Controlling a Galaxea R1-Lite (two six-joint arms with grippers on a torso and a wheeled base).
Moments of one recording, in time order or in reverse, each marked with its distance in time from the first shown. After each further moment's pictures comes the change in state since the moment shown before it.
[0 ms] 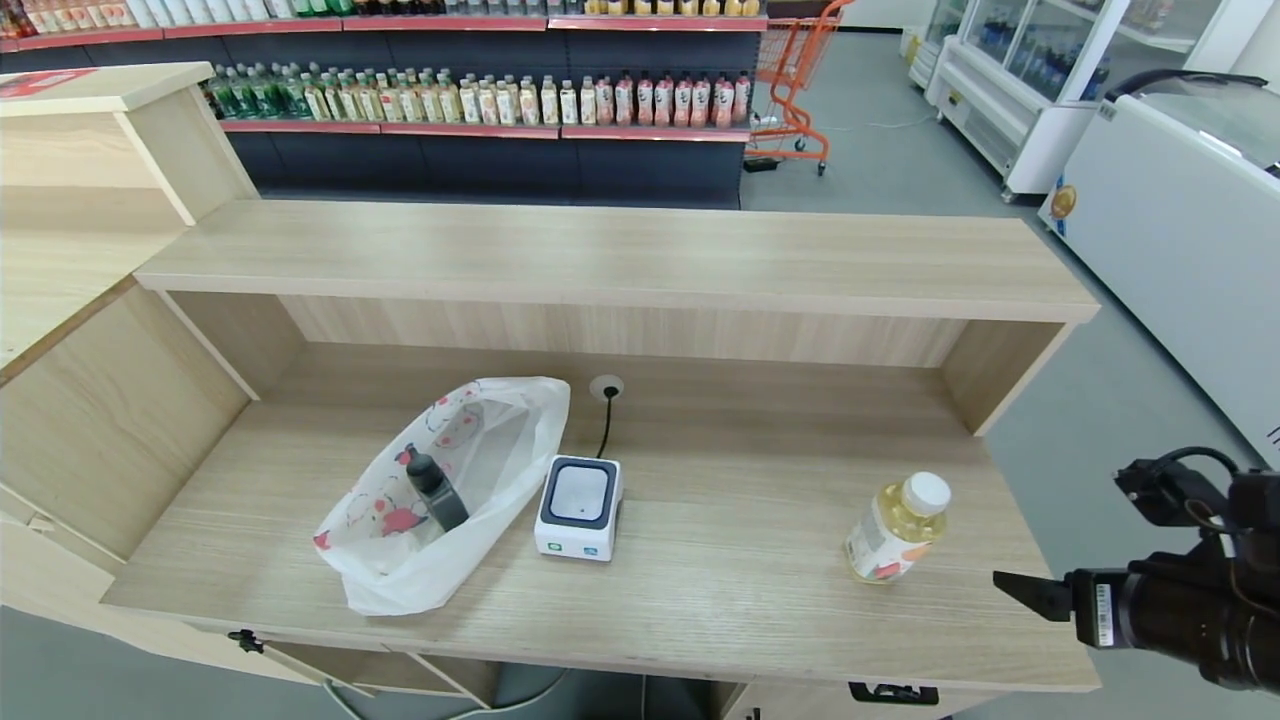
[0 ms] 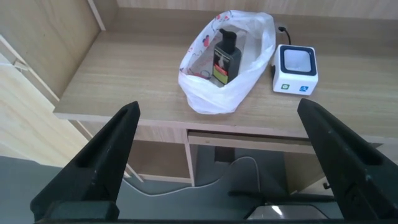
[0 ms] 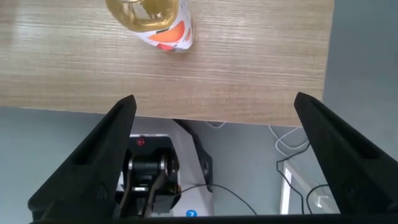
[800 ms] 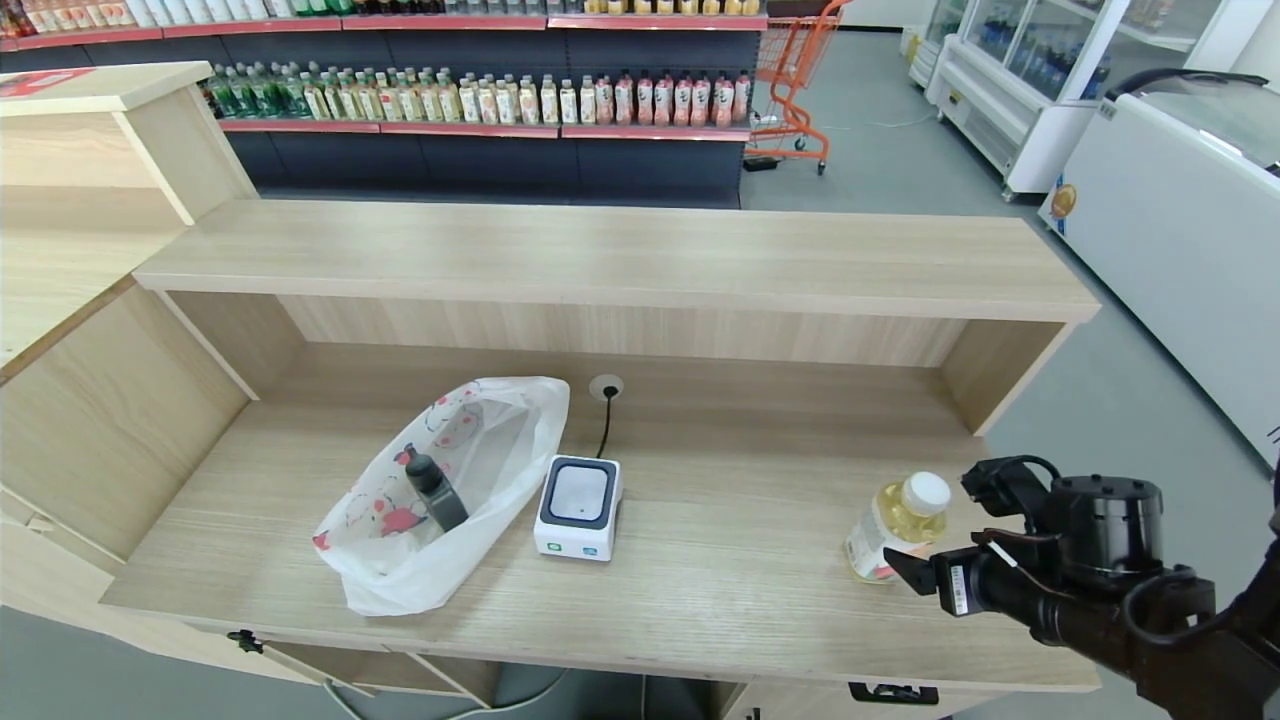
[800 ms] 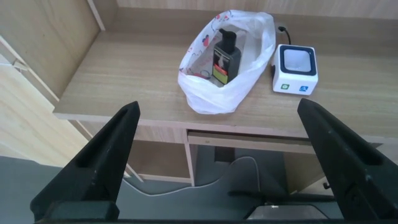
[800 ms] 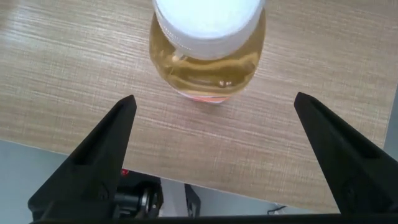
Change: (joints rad) left arm 0.000 0.000 0.000 0.000 0.000 0.000; right arm 0.177 0.469 0.004 -0.602 -0.093 -0.074
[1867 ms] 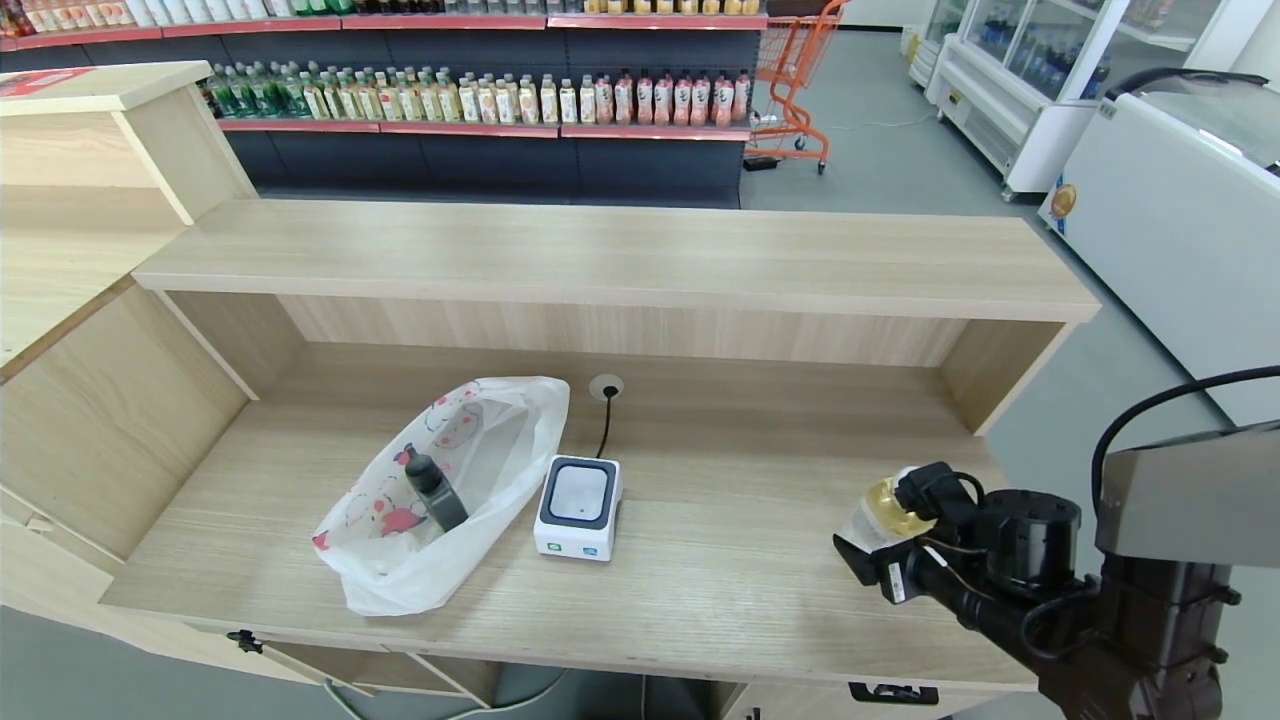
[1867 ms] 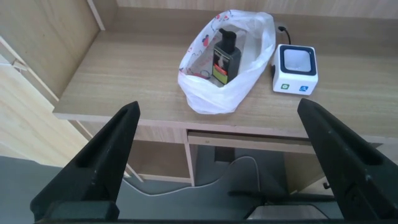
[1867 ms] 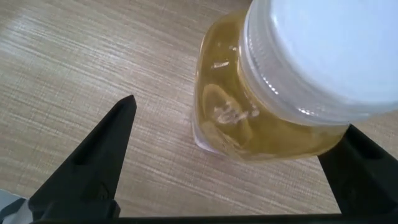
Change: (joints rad) left arm 0.000 0.000 0.000 0.000 0.000 0.000; right arm 0.066 0.285 -0.057 -0.379 -0.004 -0.124
